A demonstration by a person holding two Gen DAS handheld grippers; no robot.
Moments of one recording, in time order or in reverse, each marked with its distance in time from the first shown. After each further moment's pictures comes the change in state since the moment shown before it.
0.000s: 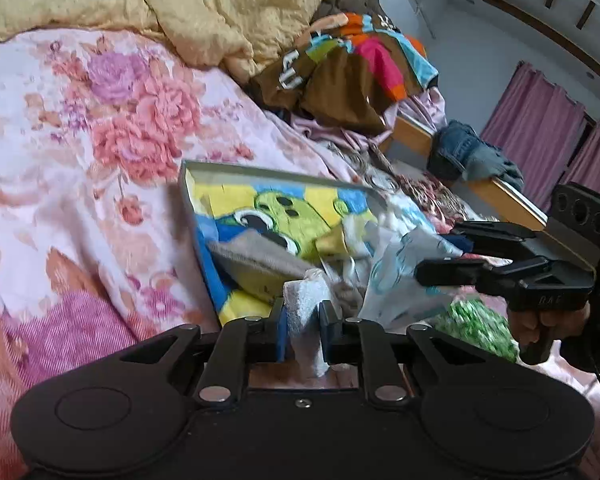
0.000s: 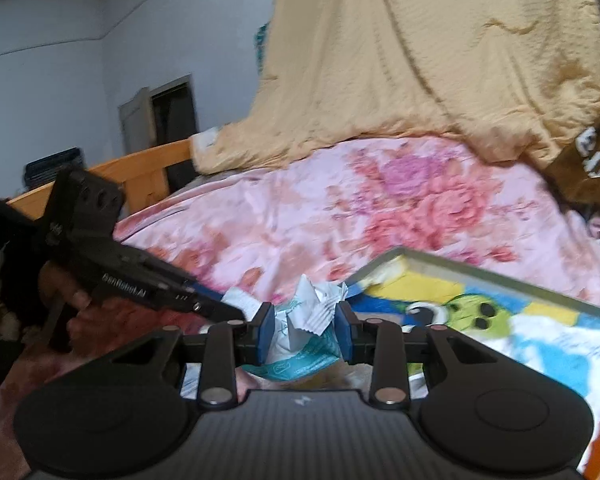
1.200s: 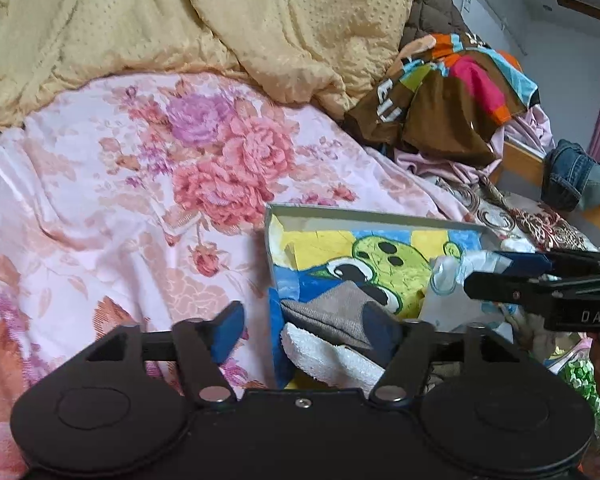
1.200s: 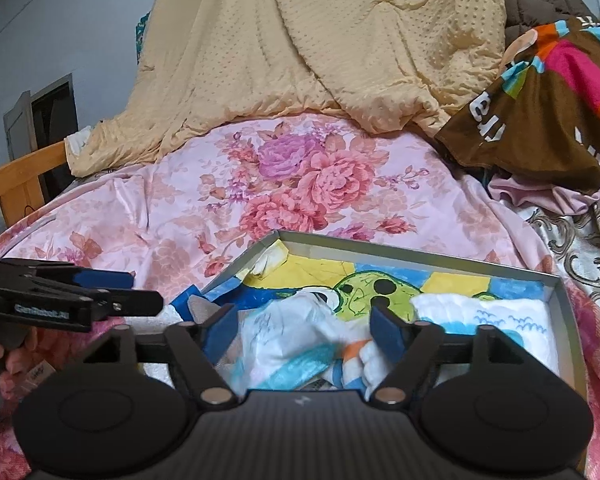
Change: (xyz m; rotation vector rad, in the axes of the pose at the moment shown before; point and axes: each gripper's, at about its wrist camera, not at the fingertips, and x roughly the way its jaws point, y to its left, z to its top) left arm 0.044 -0.019 0.015 0.013 -0.124 0.394; right arm 0.027 -0.027 -0.010 0.129 0.026 -0.334
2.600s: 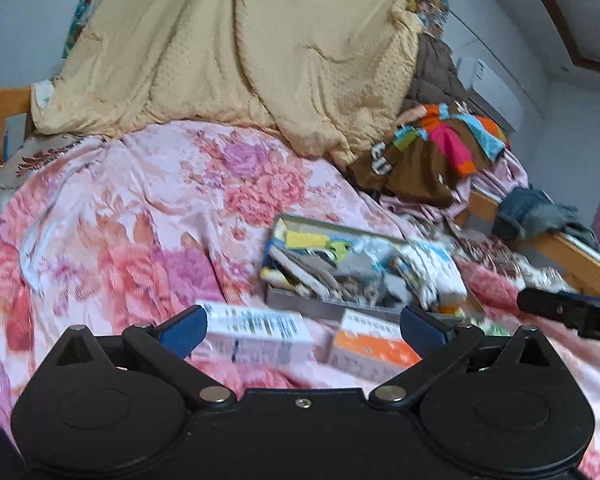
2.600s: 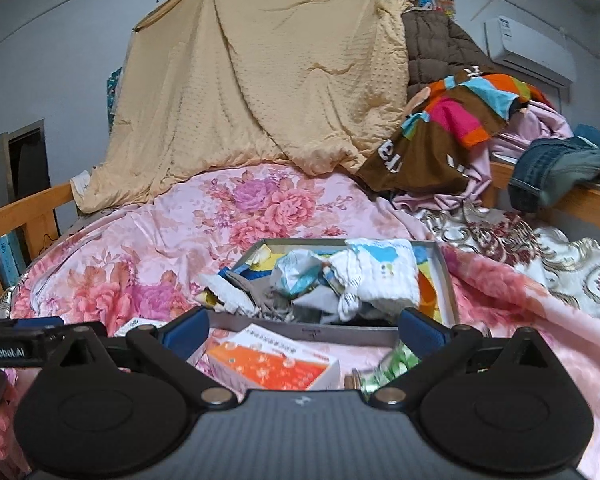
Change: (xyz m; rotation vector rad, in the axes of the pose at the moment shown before) left arm -0.226 -0.077 -0.108 -0.103 -0.162 0.089; right arm -0.233 0.089 -0.085 0.100 -0.141 -0.214
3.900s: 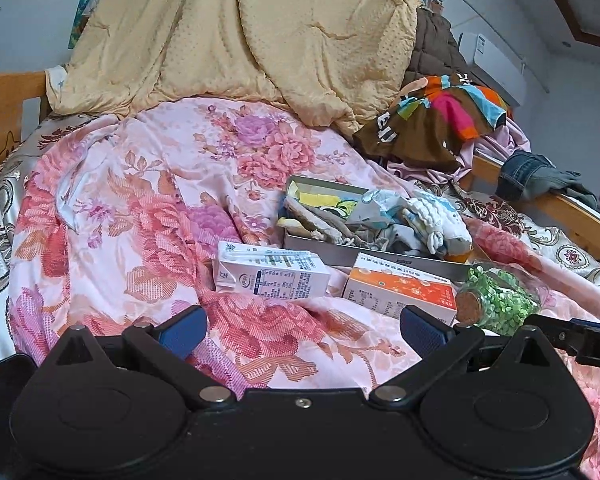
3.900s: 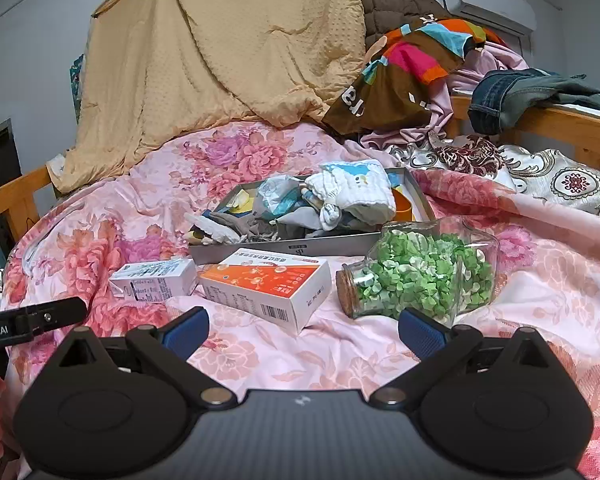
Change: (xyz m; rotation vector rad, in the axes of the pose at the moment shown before) left arm -0.026 0.008 -0.040 0.023 0.054 0.036; right arm -0.020 0.007 -0.060 0.114 0.105 -0.071
